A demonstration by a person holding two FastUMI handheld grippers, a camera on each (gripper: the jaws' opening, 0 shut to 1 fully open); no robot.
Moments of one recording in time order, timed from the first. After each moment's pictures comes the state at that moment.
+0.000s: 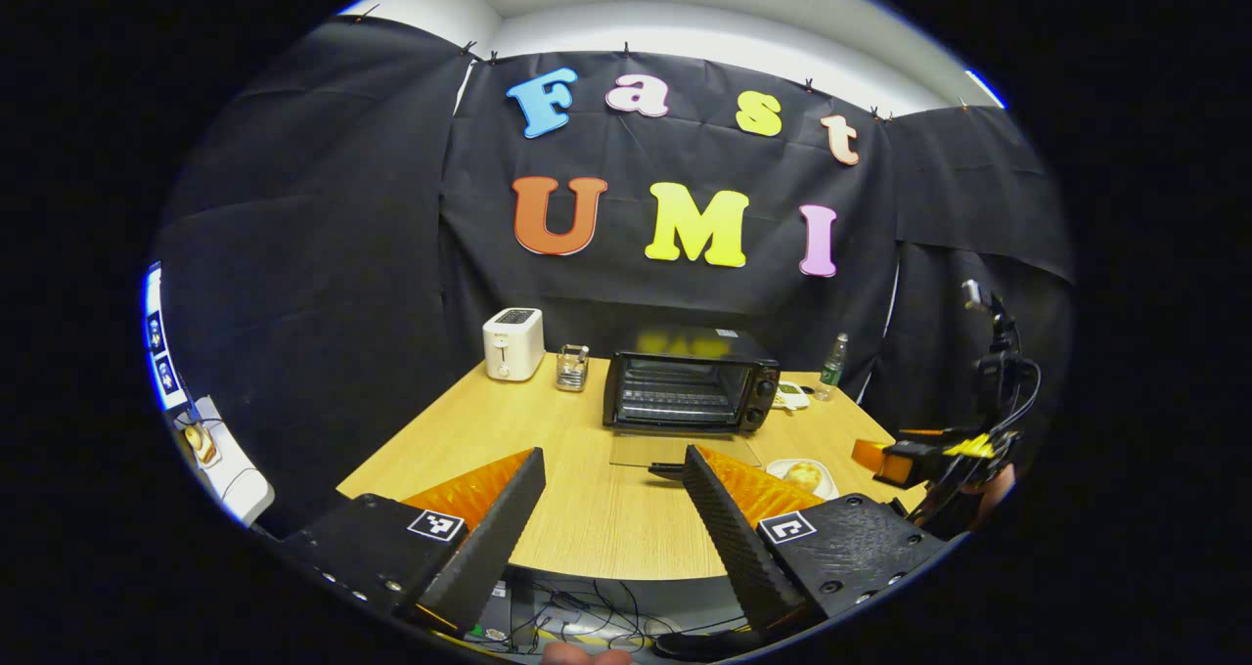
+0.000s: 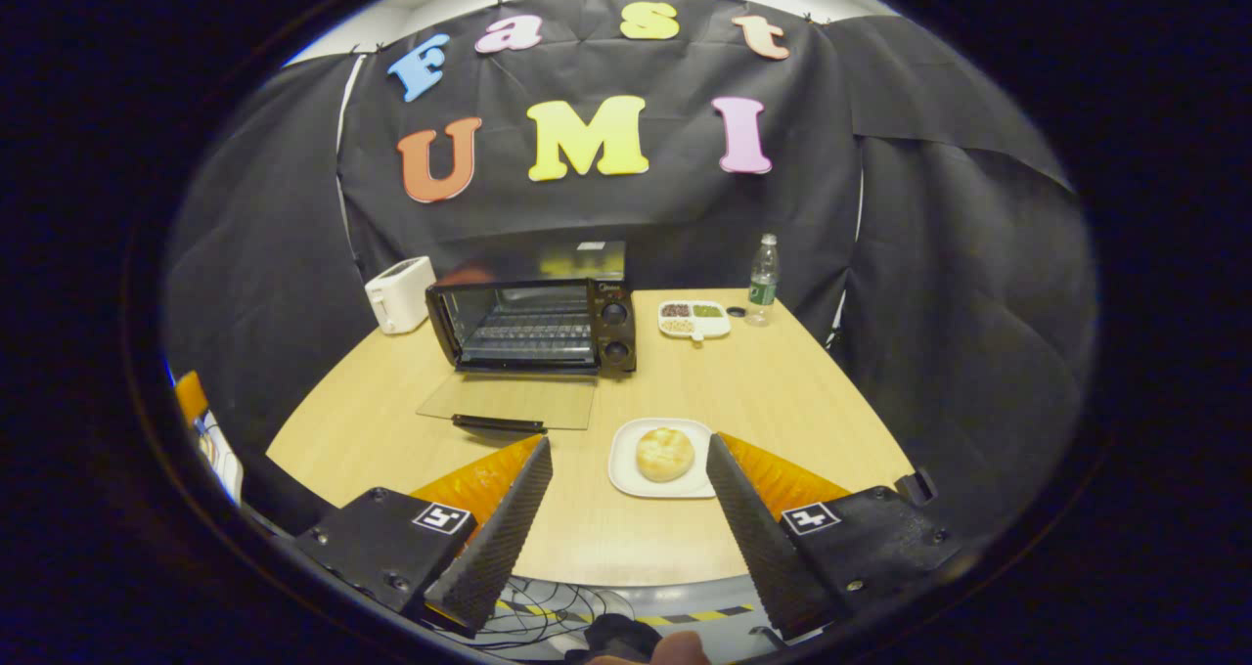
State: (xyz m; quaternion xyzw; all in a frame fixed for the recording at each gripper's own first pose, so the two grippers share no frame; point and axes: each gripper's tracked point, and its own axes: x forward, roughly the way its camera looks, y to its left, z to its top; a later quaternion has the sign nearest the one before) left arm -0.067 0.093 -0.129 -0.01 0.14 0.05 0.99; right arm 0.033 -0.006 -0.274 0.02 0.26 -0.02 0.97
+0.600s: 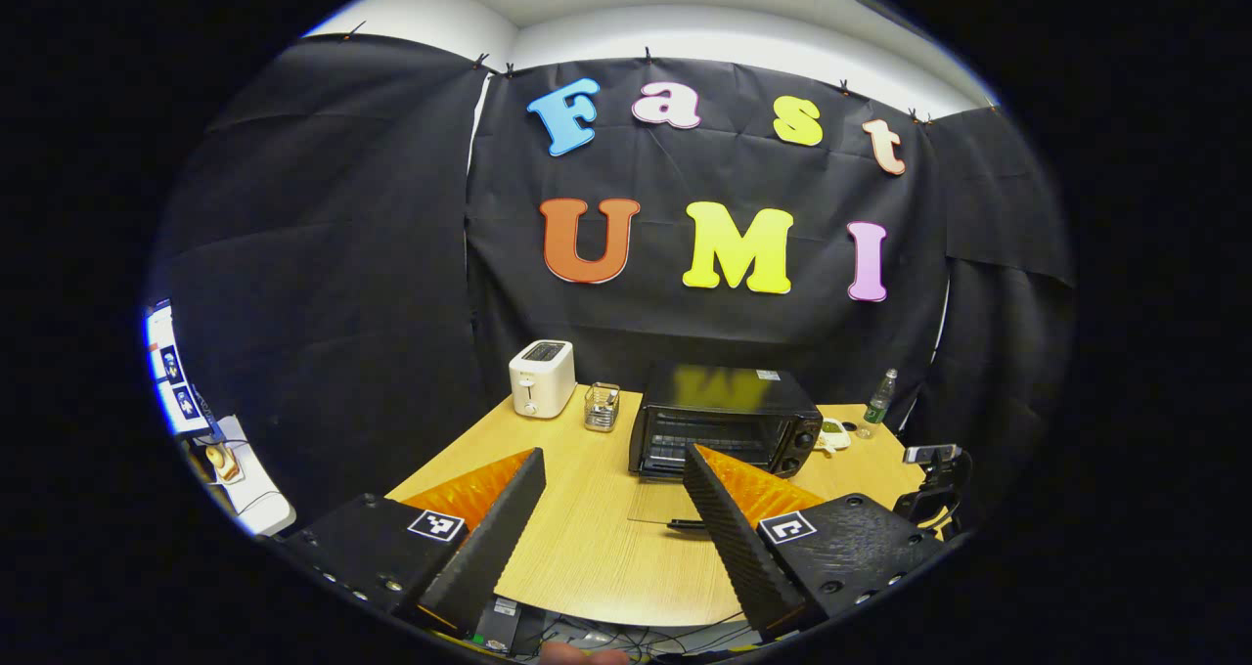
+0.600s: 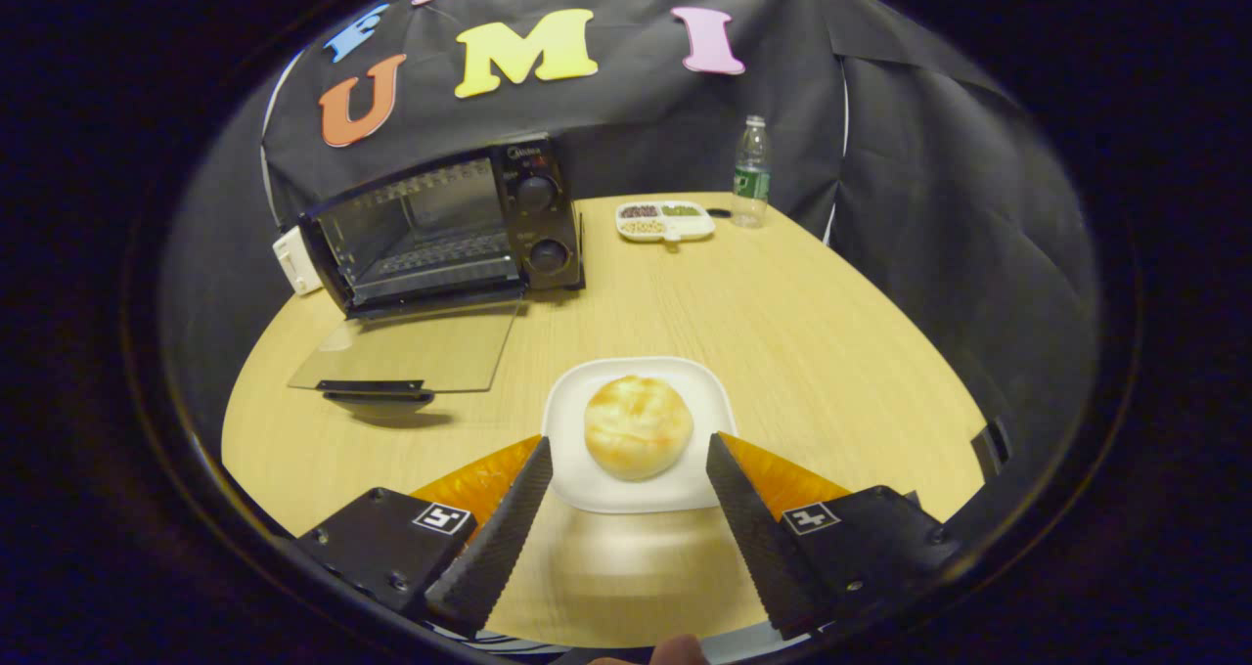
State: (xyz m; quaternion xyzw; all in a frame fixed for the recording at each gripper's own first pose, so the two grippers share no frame) left arm 0.014 0.095 -0.087 0.00 0.13 0.12 0.99; right arm 0.117 -0.046 -0.436 0.07 0.37 -0.08 0.92
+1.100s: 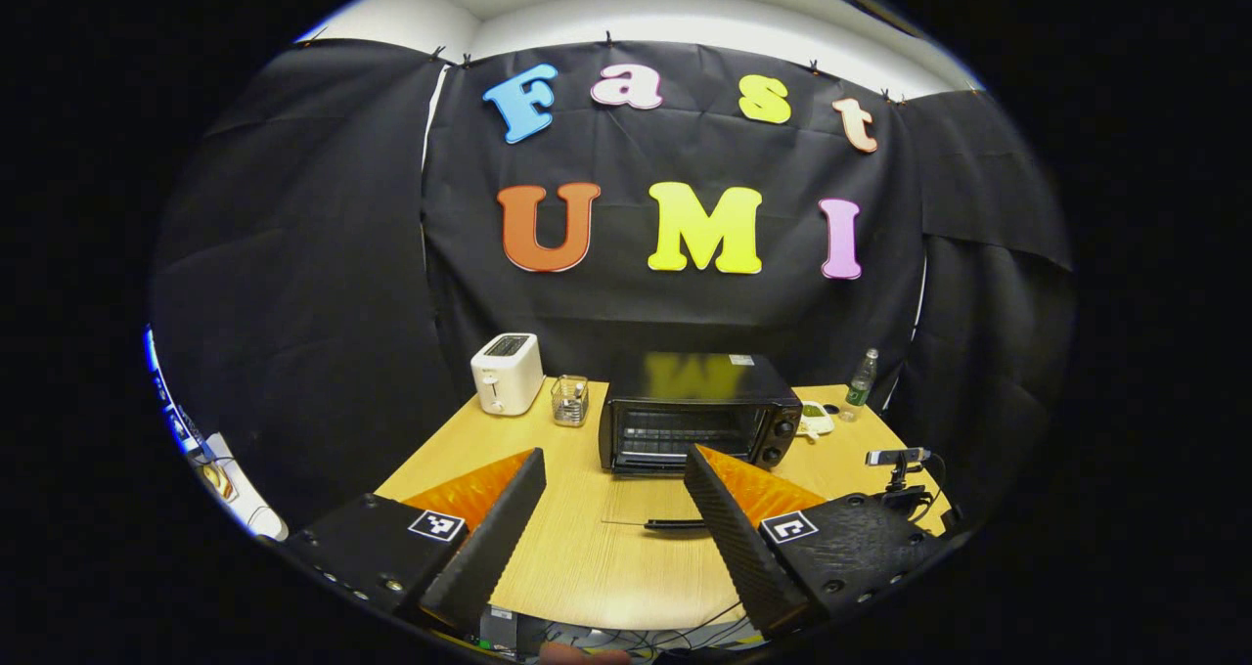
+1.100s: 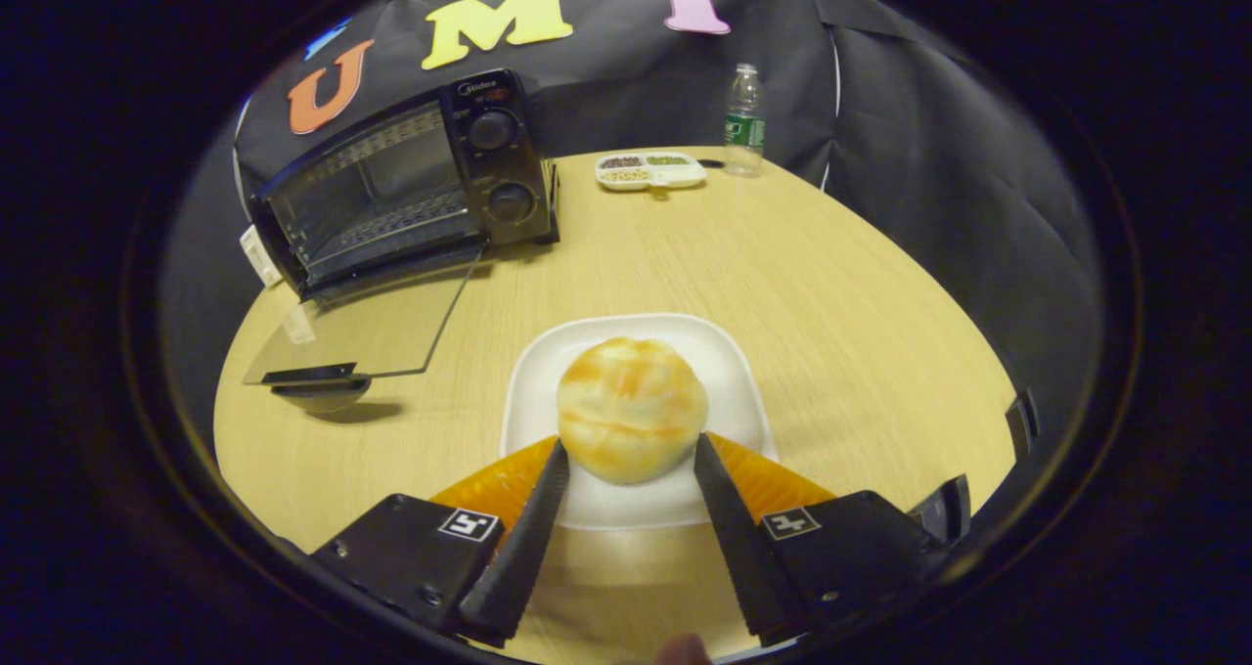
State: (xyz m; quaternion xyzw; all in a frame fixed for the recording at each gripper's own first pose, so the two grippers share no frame) left arm 0.043 0.075 -0.096 0.02 0.15 0.07 0.99; right arm 0.131 -0.048 -0.466 0.08 0.39 -0.11 0.91
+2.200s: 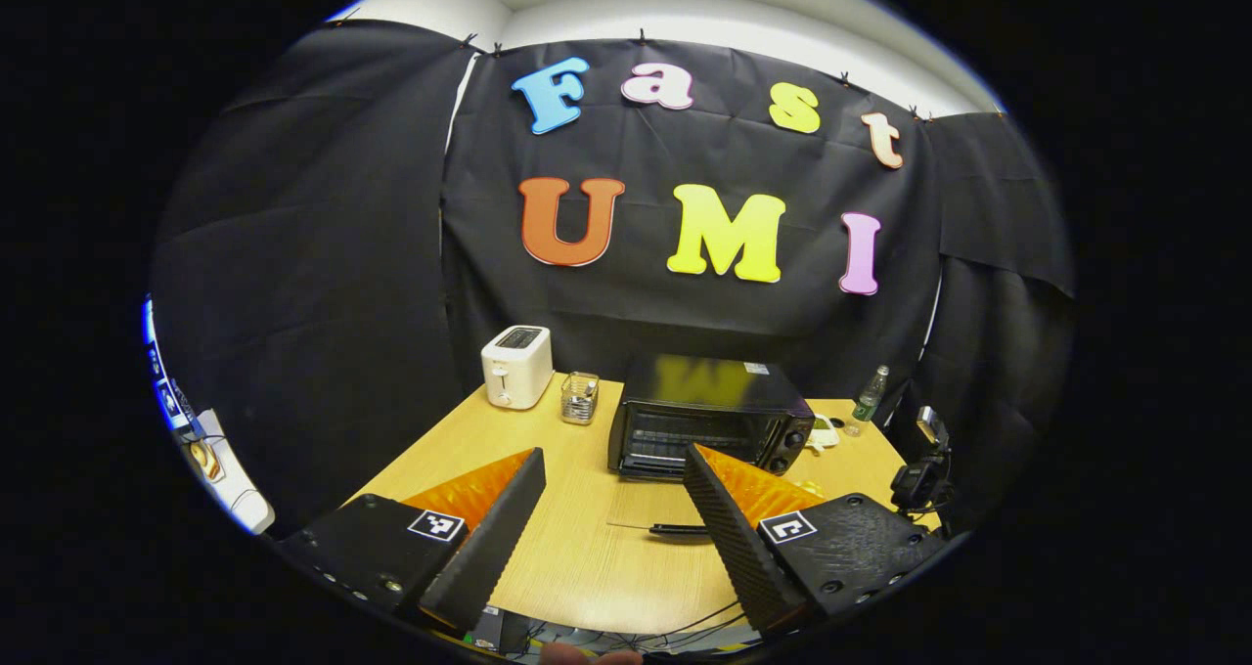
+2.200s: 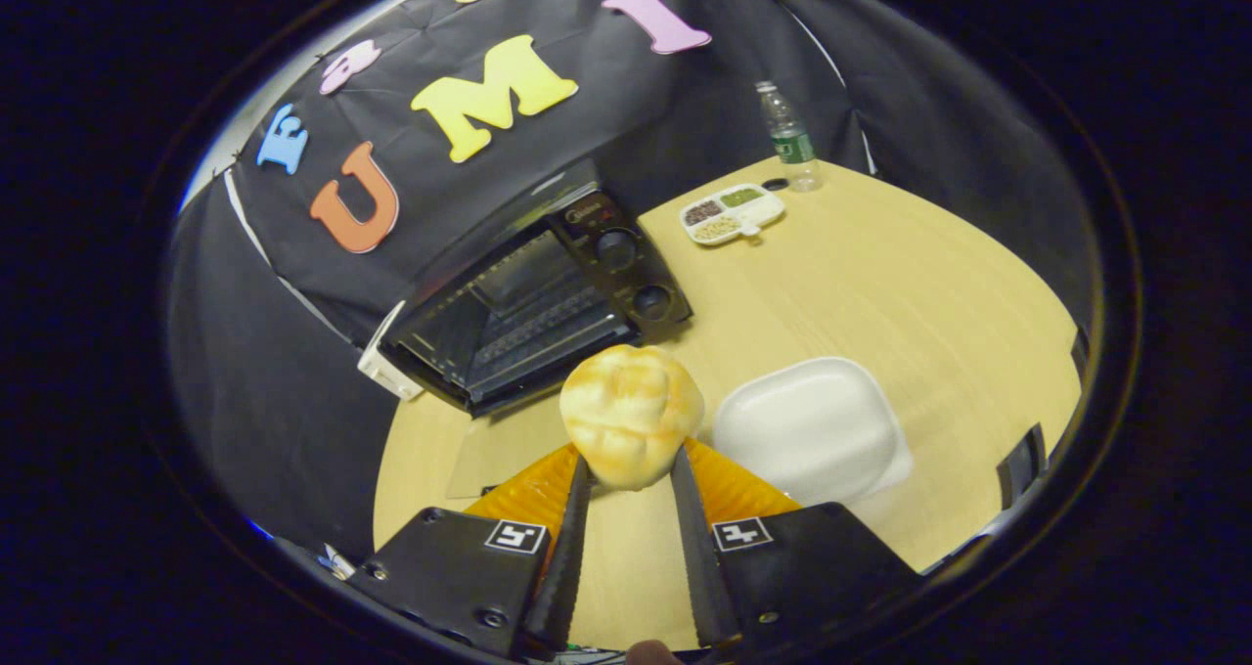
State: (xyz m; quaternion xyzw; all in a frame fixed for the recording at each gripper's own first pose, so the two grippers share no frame) left arm 0.042 0.100 -0.106 -0.02 0.15 0.09 0.98; right arm 0.179 0.064 -0.347 0.28 0.32 0.02 0.91
